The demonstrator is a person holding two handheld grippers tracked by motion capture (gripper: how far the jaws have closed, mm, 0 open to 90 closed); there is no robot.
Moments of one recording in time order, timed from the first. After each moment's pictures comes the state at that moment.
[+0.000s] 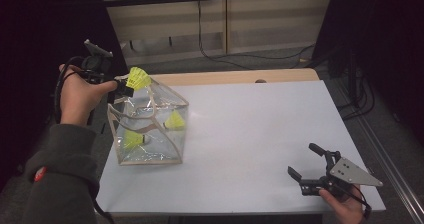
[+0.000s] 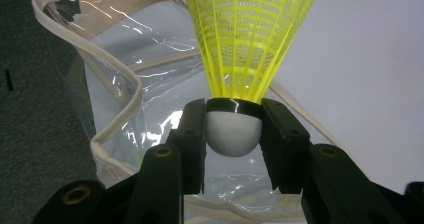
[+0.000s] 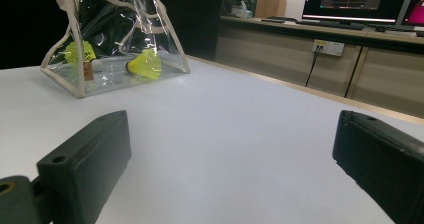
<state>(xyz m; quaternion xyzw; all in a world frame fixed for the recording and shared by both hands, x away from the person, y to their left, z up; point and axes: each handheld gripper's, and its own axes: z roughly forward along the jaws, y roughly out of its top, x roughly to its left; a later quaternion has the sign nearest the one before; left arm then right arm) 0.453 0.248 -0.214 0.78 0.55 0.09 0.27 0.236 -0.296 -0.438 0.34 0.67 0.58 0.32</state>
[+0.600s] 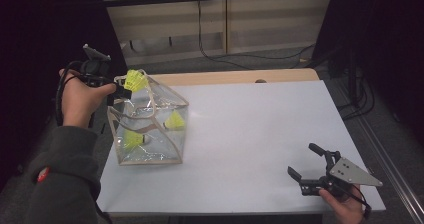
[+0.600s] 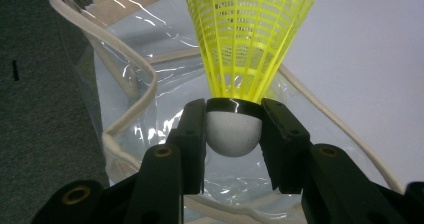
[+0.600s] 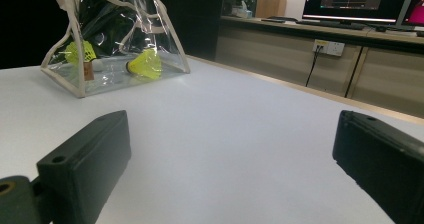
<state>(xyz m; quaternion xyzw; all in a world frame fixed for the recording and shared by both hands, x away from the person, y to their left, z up) 0.455 0.256 -0.226 0.77 0.58 0.09 0.26 0.236 -0.296 -0.438 0.33 0.67 0.58 0.32</state>
